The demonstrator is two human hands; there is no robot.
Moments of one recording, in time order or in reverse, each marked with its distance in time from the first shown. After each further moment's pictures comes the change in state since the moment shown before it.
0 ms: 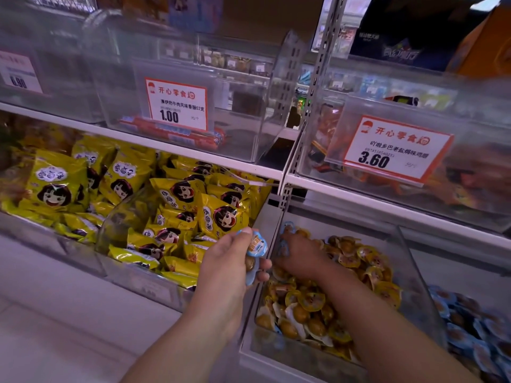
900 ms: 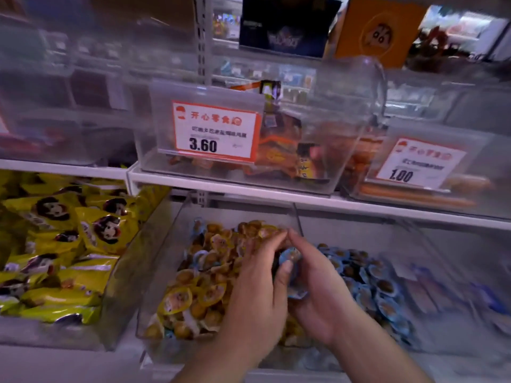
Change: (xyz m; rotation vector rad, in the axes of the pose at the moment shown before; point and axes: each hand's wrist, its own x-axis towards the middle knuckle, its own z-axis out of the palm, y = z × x) left_hand -0.048 -0.111 0.115 0.812 -0.552 0.721; right_hand -0.187 0.049 -0.075 1.957 0.151 0.423
